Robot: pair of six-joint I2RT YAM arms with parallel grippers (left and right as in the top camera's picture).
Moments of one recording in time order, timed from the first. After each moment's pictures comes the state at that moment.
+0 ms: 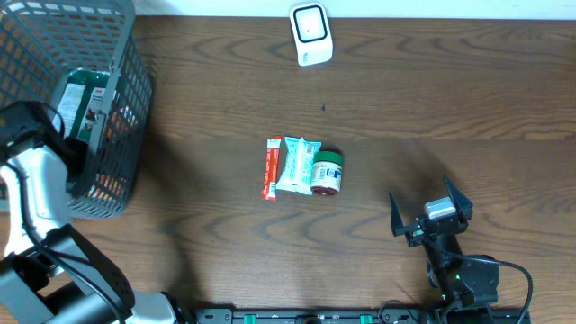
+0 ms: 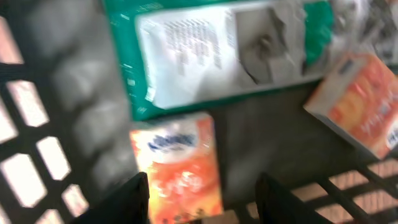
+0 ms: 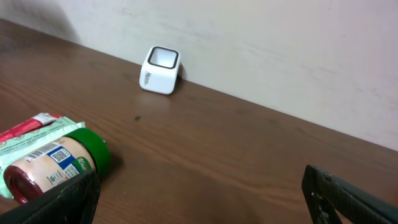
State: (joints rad) left arm 0.54 1.64 1.20 -0.84 0.01 -0.69; right arm 0.12 0.01 0.01 -0.06 -0.13 -0.23
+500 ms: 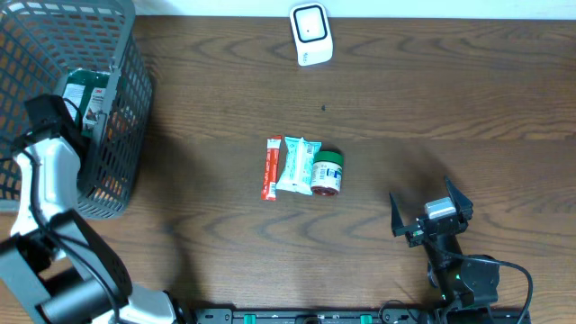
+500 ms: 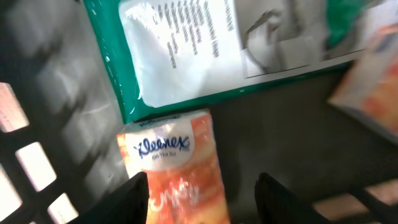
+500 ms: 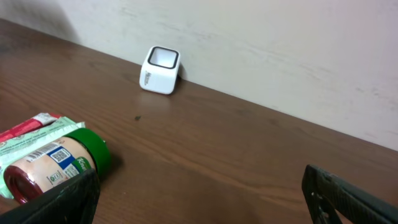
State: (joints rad) left arm 0.48 1.72 1.20 -0.84 -0.09 -0.70; right arm 0.12 0.01 0.01 -0.06 -0.13 -0.23
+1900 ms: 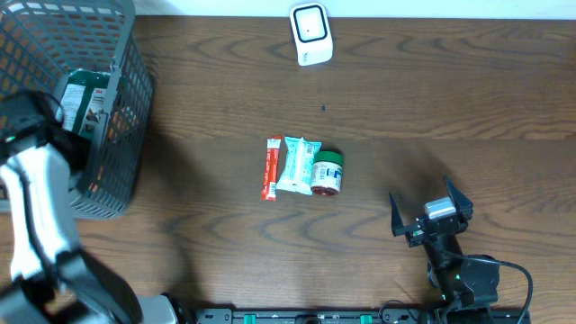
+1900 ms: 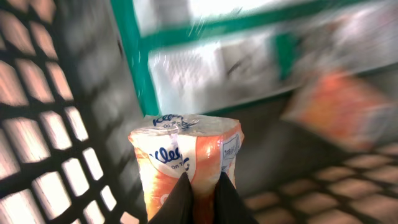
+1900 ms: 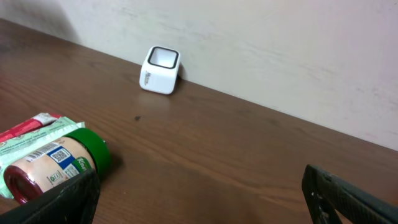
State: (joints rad) left arm 0.52 1.54 1.26 -0.89 -0.11 -0.65; right arm 0.12 0.01 0.01 -0.06 -0.13 -0.23
